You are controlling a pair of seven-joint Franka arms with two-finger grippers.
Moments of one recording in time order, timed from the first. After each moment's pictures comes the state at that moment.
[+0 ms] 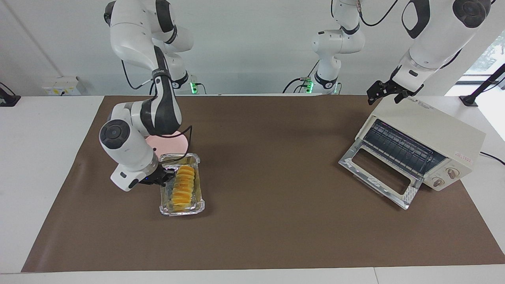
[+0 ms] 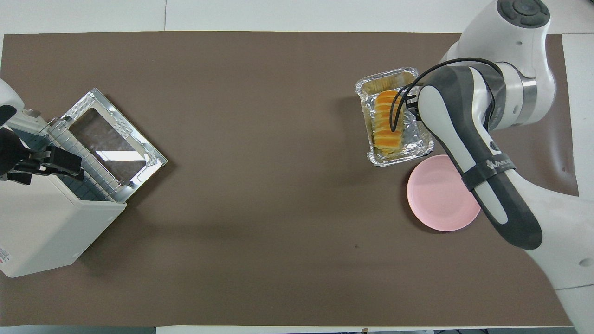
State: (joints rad) left arm -0.05 -0.05 -0.03 -1.67 -0.01 1.44 -0.06; right arm 0.16 0.48 0.01 -1.39 0.06 1.74 0.12
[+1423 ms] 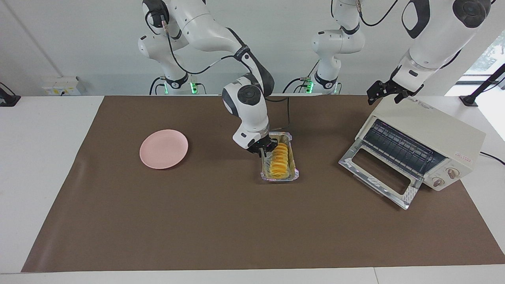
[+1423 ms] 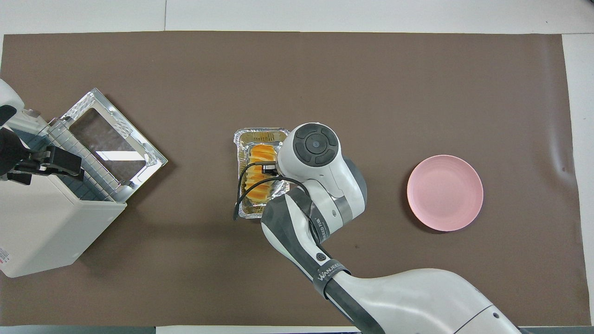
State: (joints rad) left arm -0.05 -0.05 -0.03 -1.67 -0.01 1.44 -0.06; right arm 0.62 0.44 0.01 -1.73 0.17 2.25 0.57
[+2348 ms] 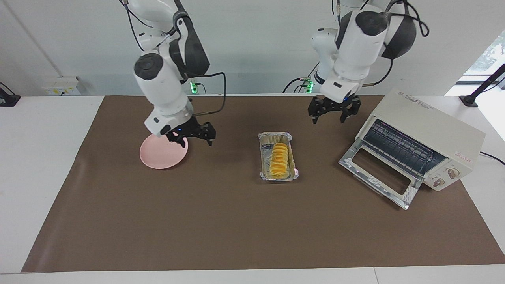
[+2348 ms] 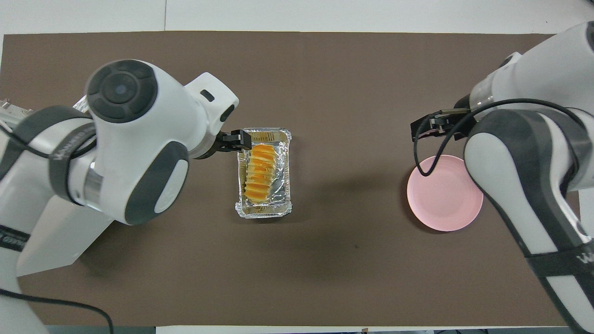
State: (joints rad) left arm -0.46 0.17 -0.06 -1.71 -0.01 1.93 -0.48; right arm 0.14 0.11 -0.04 -1.73 0.15 1.79 0.01
